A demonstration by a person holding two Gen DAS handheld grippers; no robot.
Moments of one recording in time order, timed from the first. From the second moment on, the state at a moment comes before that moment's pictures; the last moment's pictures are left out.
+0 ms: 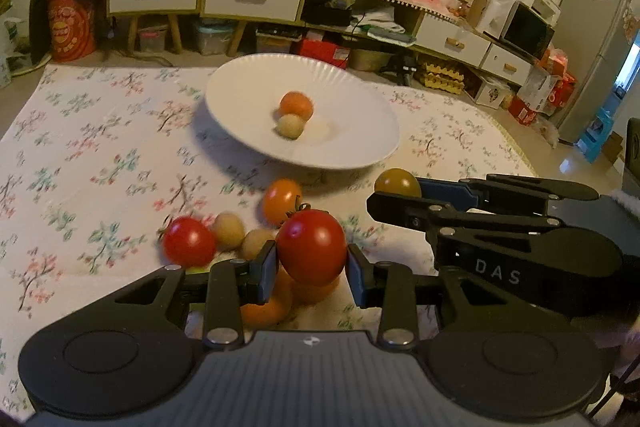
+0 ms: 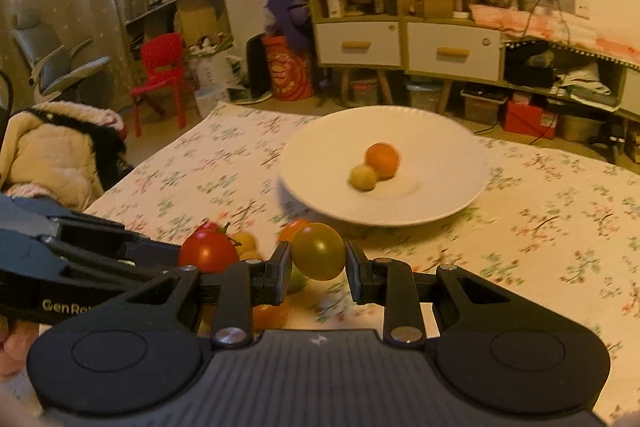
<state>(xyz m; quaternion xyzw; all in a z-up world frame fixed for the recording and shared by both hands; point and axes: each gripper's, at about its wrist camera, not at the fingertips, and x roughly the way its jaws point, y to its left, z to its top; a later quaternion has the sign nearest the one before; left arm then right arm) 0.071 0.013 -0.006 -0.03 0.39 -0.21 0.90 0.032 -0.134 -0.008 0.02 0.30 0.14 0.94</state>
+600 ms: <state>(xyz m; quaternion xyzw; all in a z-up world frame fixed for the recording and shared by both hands) 0.146 -0.009 -0.004 0.01 0.39 -0.19 0.90 0.086 -0.166 0.000 0.04 0.29 0.10 0.95</state>
